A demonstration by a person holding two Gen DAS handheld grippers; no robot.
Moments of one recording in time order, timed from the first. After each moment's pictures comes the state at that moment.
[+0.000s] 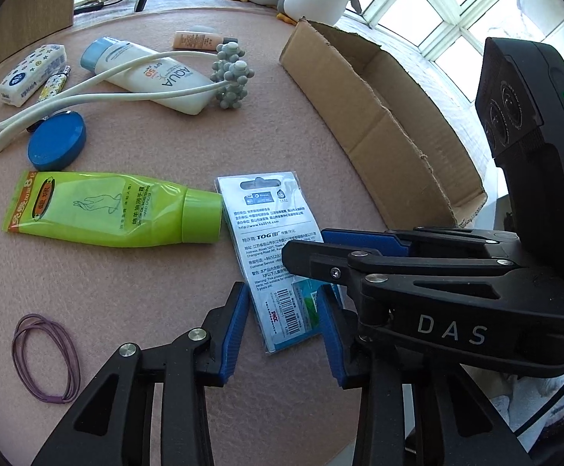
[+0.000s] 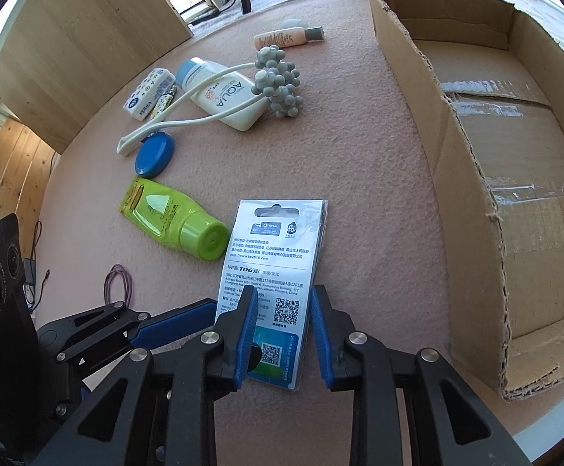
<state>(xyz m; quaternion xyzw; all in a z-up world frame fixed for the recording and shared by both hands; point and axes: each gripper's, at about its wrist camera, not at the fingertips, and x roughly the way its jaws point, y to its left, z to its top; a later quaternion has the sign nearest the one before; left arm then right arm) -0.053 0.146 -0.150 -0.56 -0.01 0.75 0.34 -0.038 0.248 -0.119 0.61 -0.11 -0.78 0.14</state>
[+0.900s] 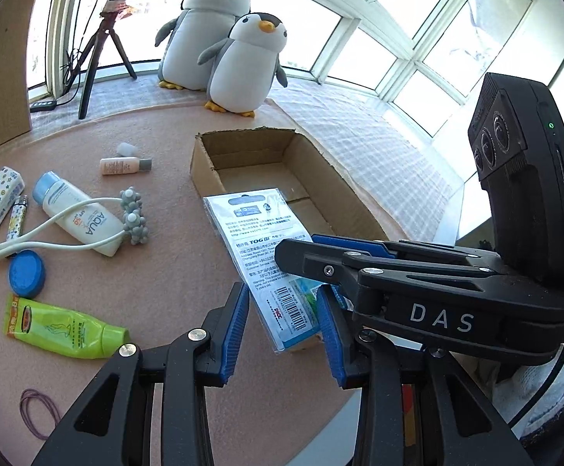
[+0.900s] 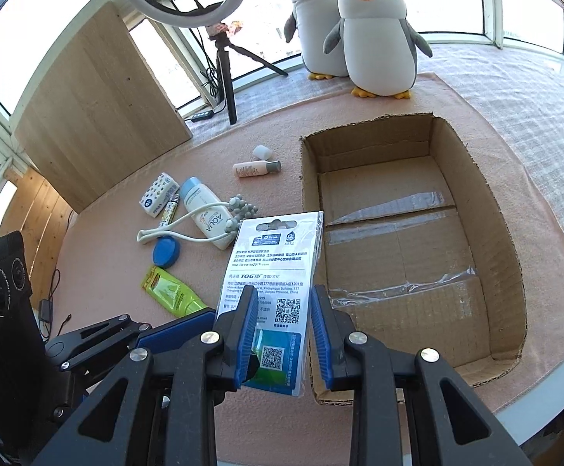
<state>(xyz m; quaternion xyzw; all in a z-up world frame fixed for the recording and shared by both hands) -0.051 0.232 -0.046 -0.47 -0.02 0.79 0.39 -0.045 0.332 -0.023 0.51 -0.12 -0.85 0.12</state>
